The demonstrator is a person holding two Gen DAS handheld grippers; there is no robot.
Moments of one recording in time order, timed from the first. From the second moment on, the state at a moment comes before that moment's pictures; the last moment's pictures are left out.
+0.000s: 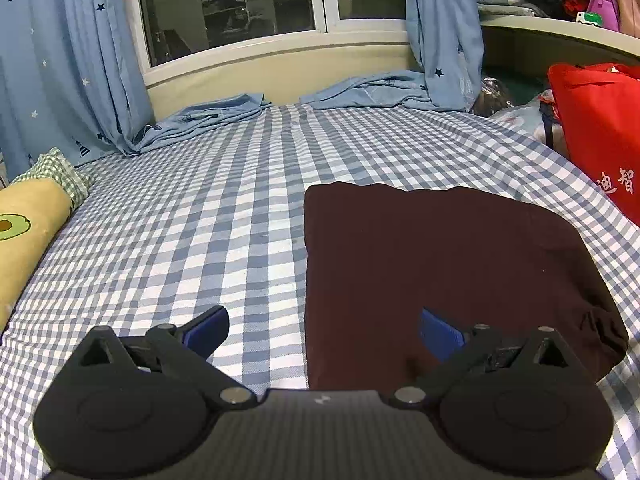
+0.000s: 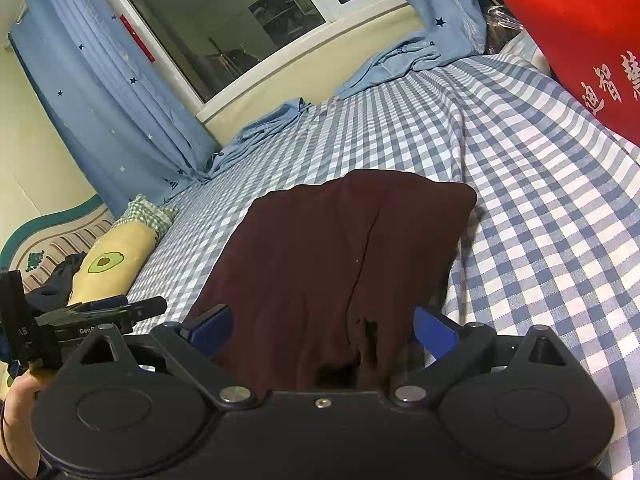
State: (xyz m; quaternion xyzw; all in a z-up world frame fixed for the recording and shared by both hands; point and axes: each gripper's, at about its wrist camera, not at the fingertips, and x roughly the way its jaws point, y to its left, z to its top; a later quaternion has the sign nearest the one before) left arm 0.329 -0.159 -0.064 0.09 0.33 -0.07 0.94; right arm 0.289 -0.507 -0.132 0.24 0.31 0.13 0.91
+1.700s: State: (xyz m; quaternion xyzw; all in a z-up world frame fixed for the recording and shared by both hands) left arm 0.415 -0.105 -0.165 -0.16 0.50 -0.24 0.82; right arm 0.412 -0.528 -0.225 0.46 0.33 0.19 0.80
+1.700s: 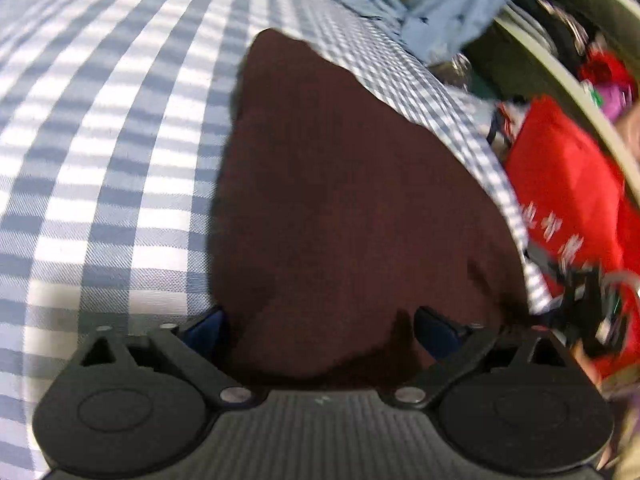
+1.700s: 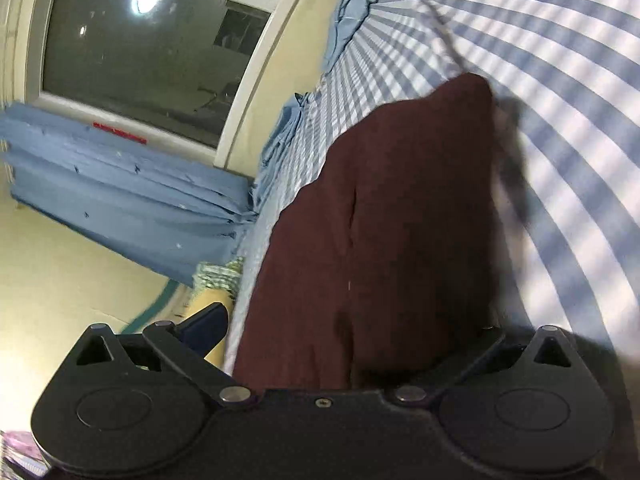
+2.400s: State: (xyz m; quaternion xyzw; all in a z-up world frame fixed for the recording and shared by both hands) left arm 0.382 -0.095 -0.124 -0.15 0.41 -0.21 0.88; right arm 0.409 -0.471 -0.157 0.25 0.29 0.20 0.90
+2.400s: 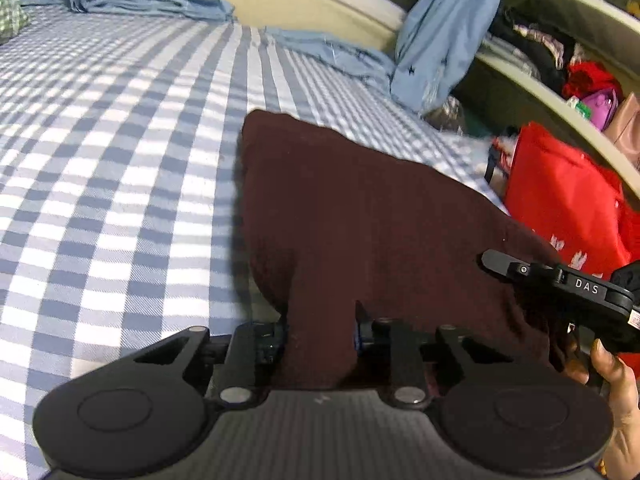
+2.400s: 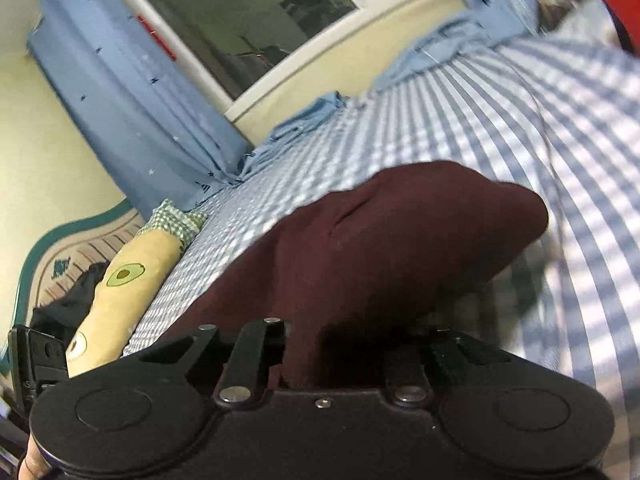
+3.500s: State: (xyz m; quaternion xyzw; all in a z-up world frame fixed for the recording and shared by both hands) left arm 0.217 0.123 -0.101 -0.15 0.35 -0.11 0.92; right arm 0.336 -0.202 -0.128 0.15 0.32 0.32 0.88
